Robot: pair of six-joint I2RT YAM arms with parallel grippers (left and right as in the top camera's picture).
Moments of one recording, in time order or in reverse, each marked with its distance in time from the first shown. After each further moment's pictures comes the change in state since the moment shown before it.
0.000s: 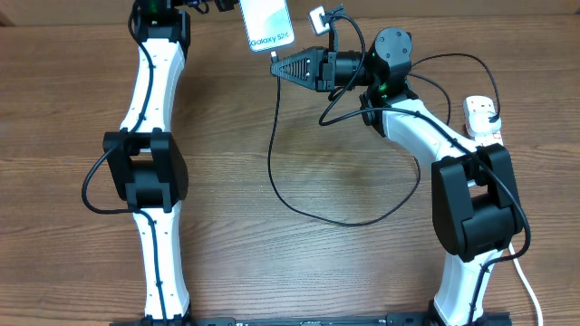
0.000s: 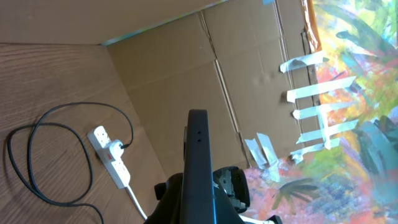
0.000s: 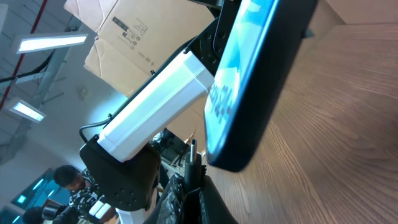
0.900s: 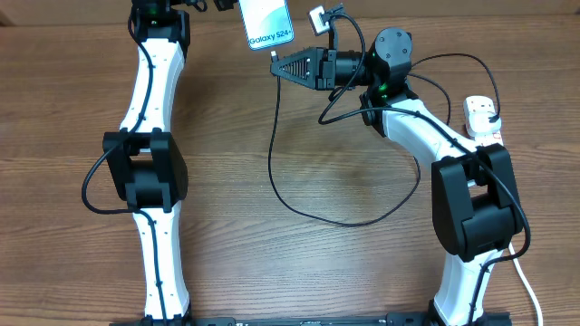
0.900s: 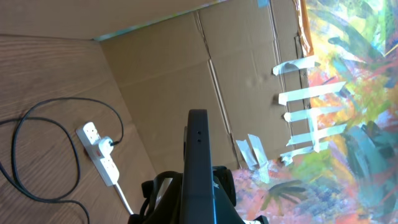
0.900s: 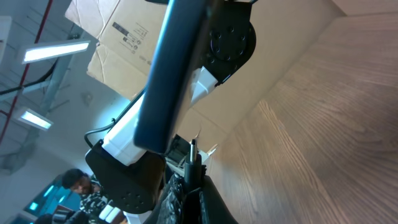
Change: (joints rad) left arm 0.002 0.000 0.000 0.101 -0.001 -0.143; right arm 0.000 0.000 0.000 0.003 0.002 0.054
